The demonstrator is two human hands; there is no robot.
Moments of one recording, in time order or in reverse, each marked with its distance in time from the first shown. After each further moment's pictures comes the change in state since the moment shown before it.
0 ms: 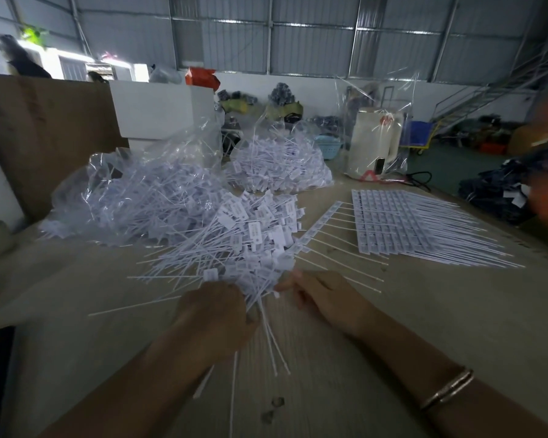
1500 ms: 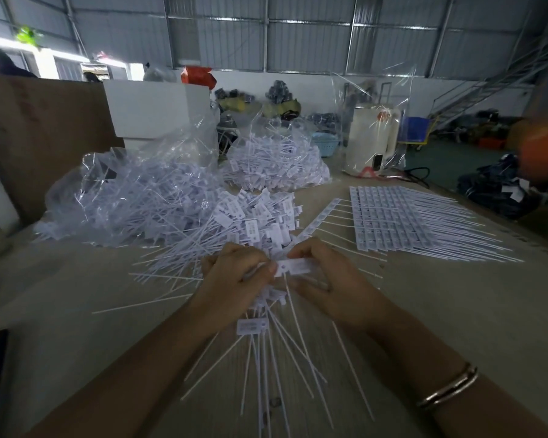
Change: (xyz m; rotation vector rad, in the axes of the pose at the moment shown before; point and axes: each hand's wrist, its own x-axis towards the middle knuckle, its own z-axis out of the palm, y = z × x) left_hand 0.027 0.005 0.002 -0.903 0.397 0.222; right_hand -0.001 -0.003 -0.015 -0.274 0.120 -0.364
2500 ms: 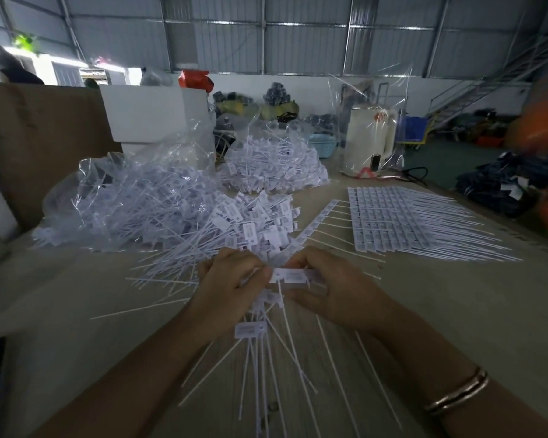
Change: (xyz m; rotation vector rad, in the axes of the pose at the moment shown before) left_hand -0.002 -0.001 0.002 0.064 0.034 0.015; right_hand -0.001 0.002 -0.006 -0.095 -0.077 0.025
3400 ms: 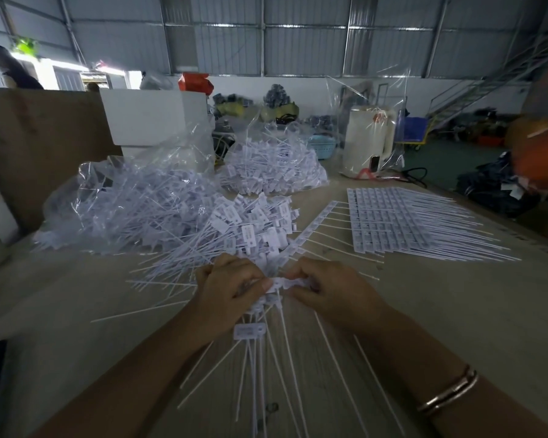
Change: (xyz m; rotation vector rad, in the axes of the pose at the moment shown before) left_hand 0.000 -0.012 -0.001 0.052 -0.101 0.039; right_hand 0.000 0.011 0.007 -0.100 -0.013 0.051
